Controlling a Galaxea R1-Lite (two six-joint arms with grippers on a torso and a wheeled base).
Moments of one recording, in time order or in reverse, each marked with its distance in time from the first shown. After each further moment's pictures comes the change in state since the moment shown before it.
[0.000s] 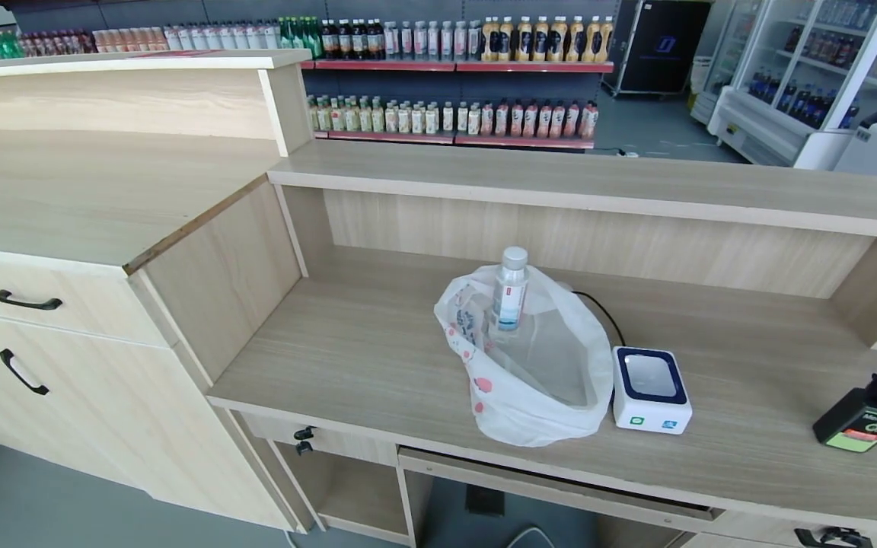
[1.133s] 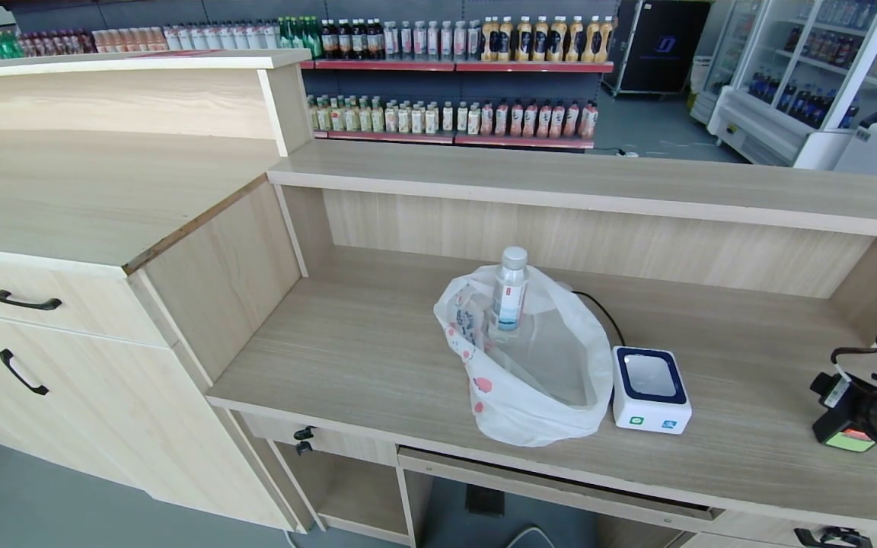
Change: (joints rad) left arm 0.000 0.000 0.000 0.000 0.000 0.000; right arm 0.076 0.254 -0.082 -0.172 -0.027 -0.007
